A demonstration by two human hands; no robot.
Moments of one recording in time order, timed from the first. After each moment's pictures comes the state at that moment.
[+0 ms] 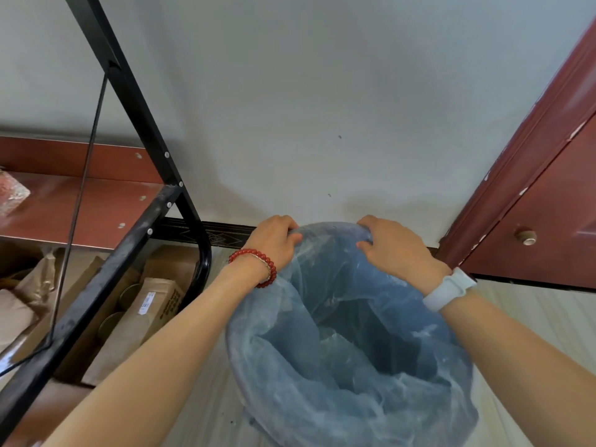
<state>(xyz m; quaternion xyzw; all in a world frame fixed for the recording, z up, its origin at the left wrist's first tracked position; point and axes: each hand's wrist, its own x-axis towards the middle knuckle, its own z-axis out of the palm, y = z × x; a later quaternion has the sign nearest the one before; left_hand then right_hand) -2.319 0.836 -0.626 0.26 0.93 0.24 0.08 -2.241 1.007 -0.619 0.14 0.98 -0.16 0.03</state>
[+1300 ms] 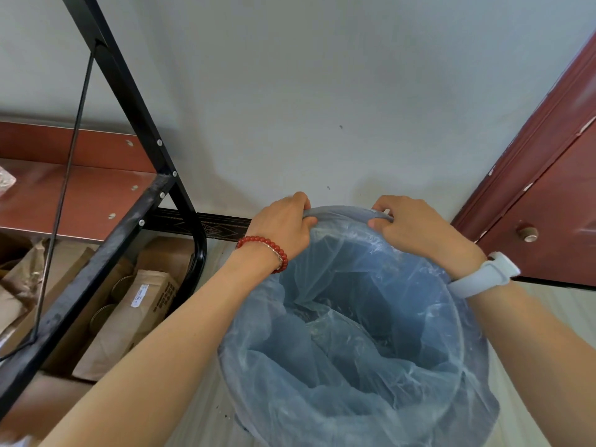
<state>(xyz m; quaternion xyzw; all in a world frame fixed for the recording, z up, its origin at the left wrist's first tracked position) -2.313 0.851 -0.612 0.28 0.94 0.21 0.01 -2.242 1.026 -0.594 0.13 0.97 -0.20 0.02</state>
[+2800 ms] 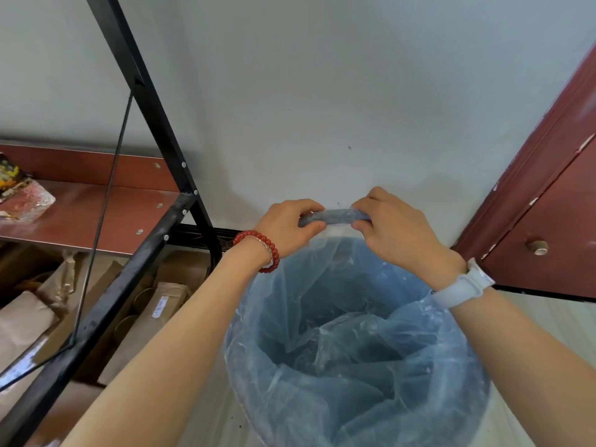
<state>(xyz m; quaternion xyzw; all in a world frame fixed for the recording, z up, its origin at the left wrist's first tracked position) -2.320 0.834 -0.582 0.31 0.90 0.31 0.06 -2.249 0.993 -0.579 0.03 0.99 -0.12 -0.11</state>
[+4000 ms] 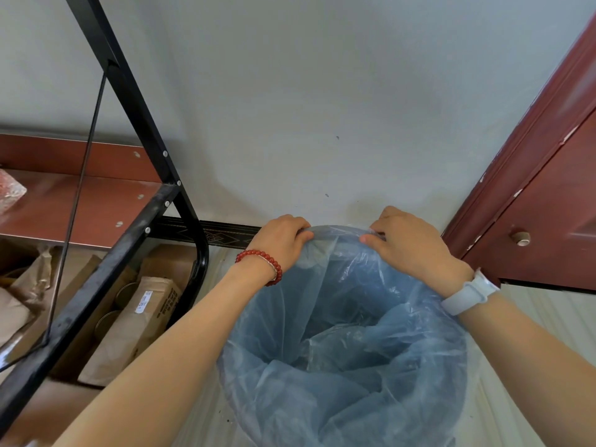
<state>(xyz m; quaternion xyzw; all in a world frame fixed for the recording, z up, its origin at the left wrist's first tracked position) -2.319 0.843 -0.631 0.31 0.92 0.24 0.06 -2.232 1.025 -0.609 0.07 0.99 -0.11 -0.02</state>
